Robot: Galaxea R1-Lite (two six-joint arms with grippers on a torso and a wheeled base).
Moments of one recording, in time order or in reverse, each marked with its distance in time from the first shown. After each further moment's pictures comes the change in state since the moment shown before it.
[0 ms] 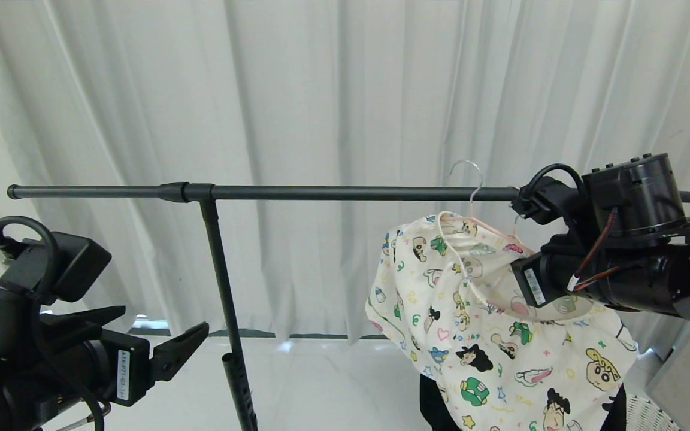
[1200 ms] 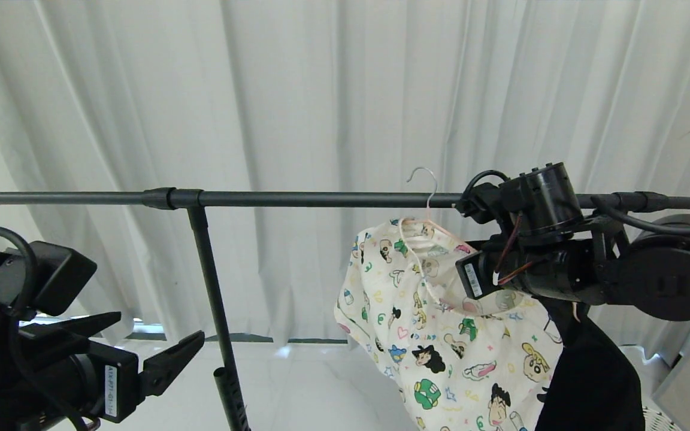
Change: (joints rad) left arm -0.028 -0.058 0.035 0.000 -0.001 0.001; right arm 0.072 0.206 -0.157 -0.006 0.000 0.125
